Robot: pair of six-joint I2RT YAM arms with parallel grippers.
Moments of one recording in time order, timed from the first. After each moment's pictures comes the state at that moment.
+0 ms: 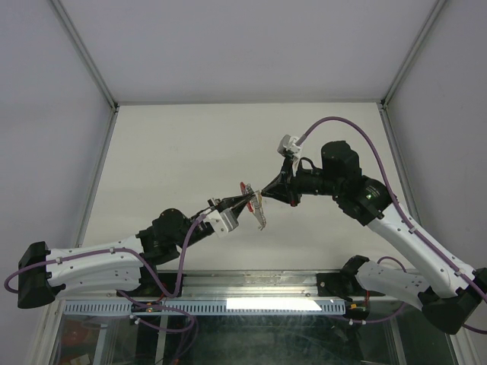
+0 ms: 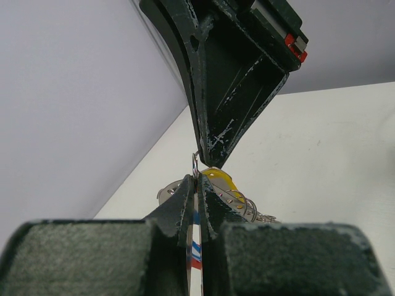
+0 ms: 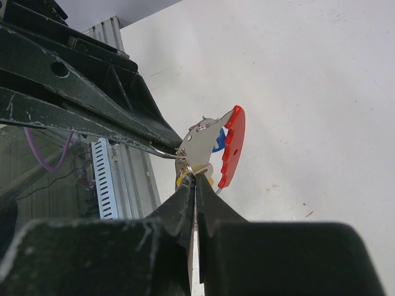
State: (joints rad) left arm -1.23 0.86 0.53 0.56 -0.15 0.49; right arm 0.71 0.98 1.07 -0.46 -0.60 0.01
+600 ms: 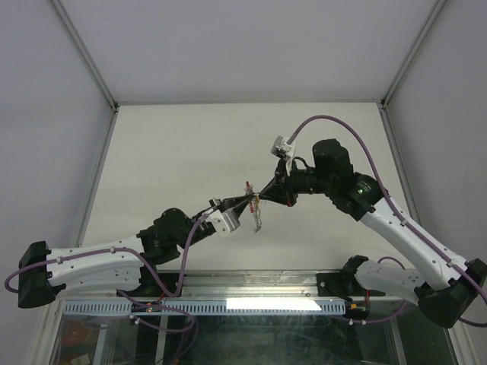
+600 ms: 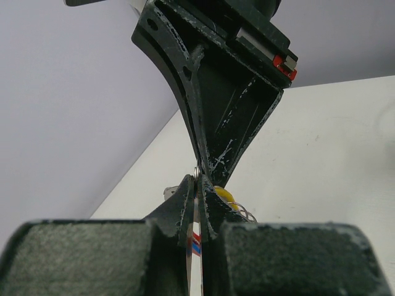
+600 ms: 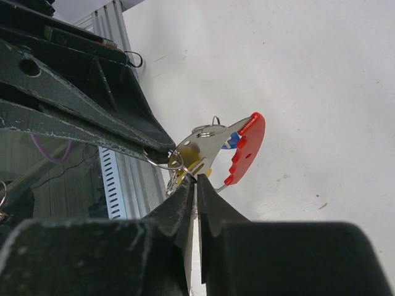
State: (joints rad) left arm -1.23 0.86 0.53 0.54 -0.15 0.49; right arm 0.71 1.04 1.07 -0.48 -0.64 0.02
